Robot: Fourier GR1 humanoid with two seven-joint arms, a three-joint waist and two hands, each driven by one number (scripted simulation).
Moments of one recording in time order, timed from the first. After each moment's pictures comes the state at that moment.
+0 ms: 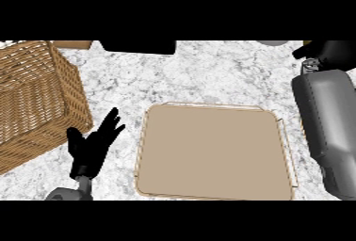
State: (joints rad) left arm -0.05 0.16 -0.18 -1.44 0.18 0.09 0.18; right arm -0.86 -0.24 -0.17 -1.08 1.65 -0.26 1.22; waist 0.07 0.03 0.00
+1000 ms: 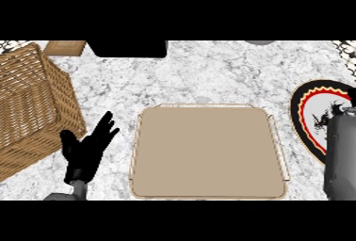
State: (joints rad) left arm -0.01 0.17 -0.15 -1.46 0.18 0.11 0.20; right arm -0.59 -0.14 -0.61 -1.22 2.07 -0.64 1.18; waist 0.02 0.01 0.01
